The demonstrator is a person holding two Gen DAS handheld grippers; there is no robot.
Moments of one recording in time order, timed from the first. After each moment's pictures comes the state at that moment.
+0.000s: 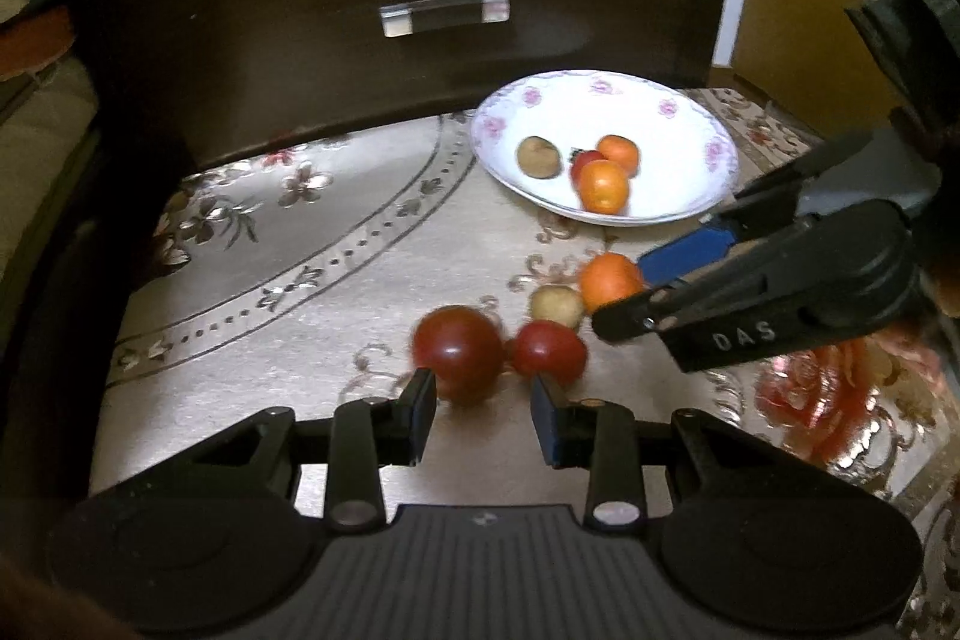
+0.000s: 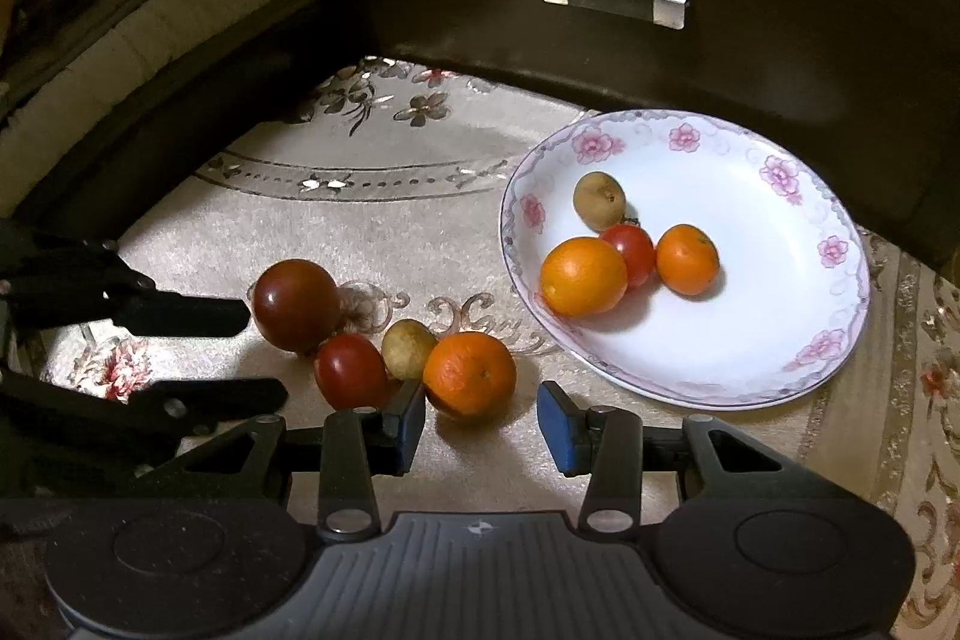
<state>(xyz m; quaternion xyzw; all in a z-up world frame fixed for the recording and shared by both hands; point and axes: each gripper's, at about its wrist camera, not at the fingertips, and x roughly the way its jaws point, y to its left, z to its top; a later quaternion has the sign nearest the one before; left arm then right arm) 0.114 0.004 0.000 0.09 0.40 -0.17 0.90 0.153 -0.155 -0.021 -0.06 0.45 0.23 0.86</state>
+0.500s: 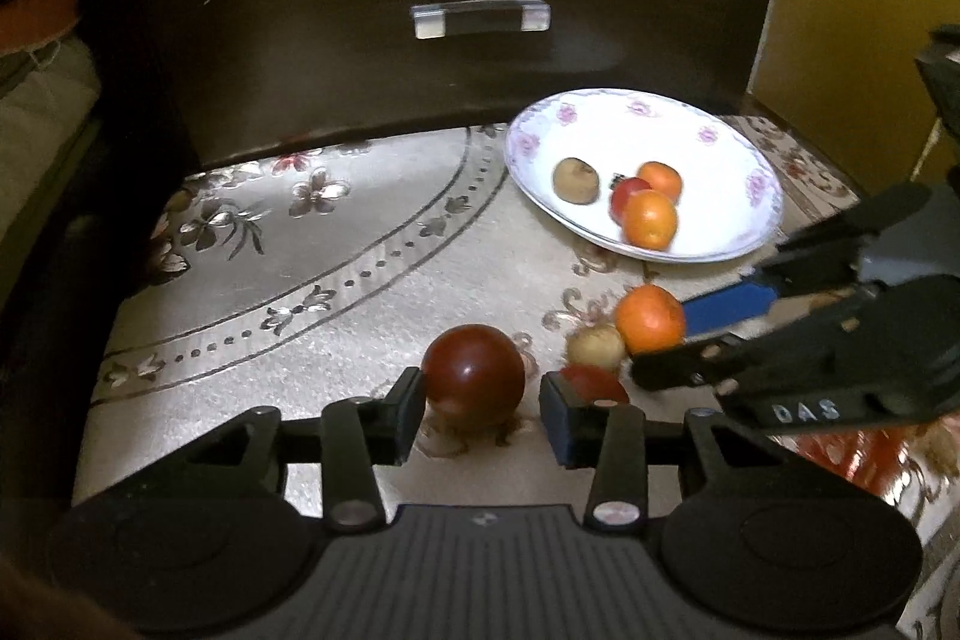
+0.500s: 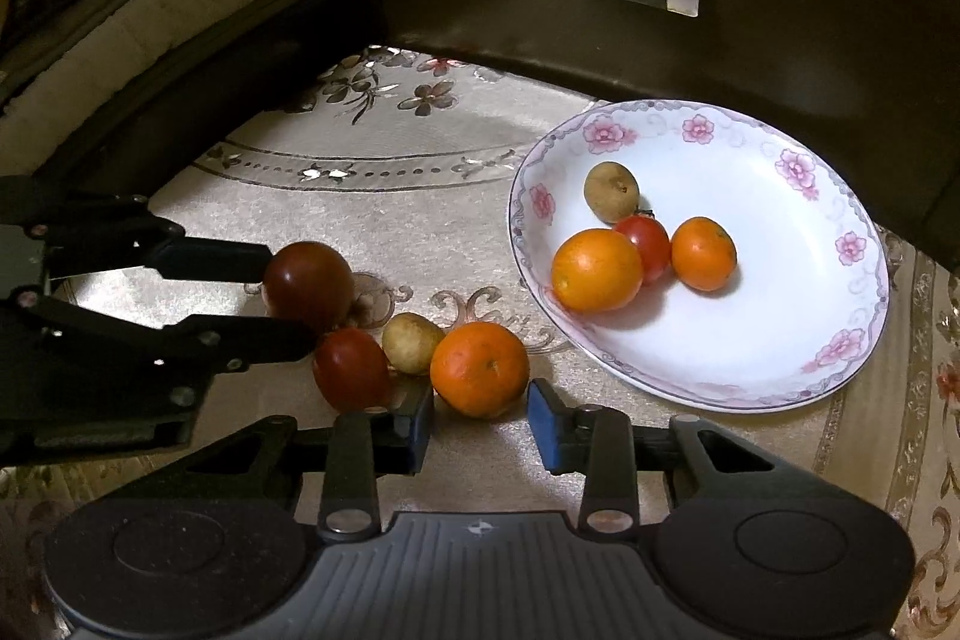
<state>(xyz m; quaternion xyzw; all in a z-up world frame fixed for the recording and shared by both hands) 0.142 0.009 -0.012 0.06 0.40 -0.16 0.90 0.154 -0.151 -0.026 -0.07 0.45 0.23 0.86</state>
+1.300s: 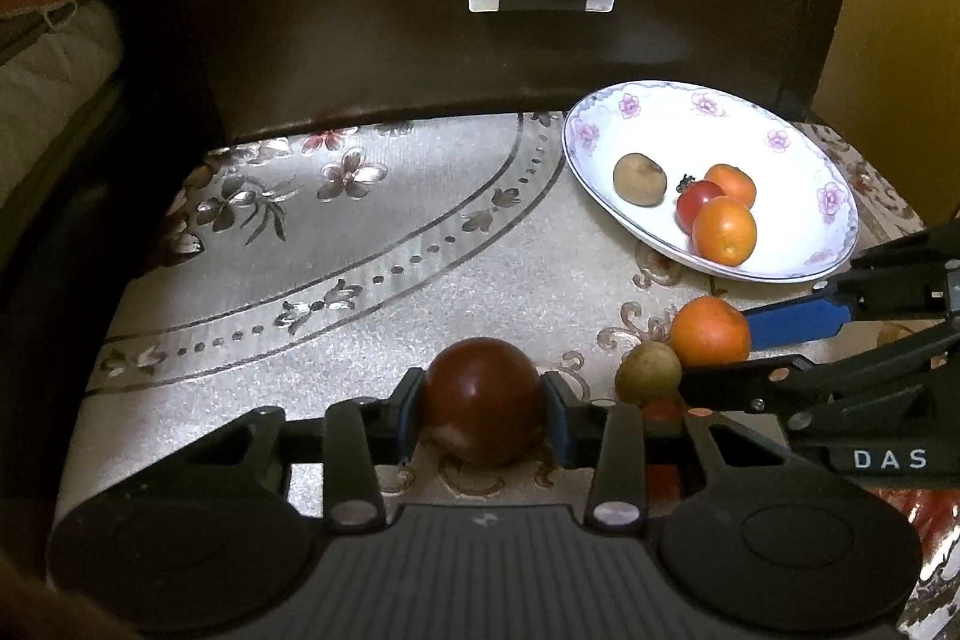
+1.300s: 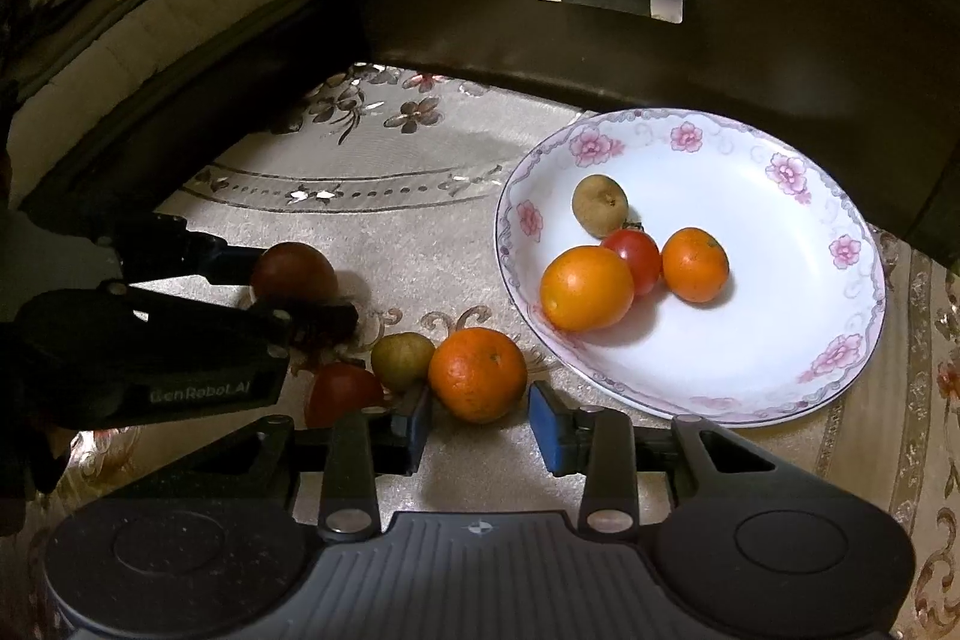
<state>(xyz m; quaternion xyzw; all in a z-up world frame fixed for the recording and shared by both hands) 0.164 0.006 -0.029 0.05 0.40 -0.12 0.91 0.158 -0.151 -0.026 -0.05 0.44 0.22 0.87</state>
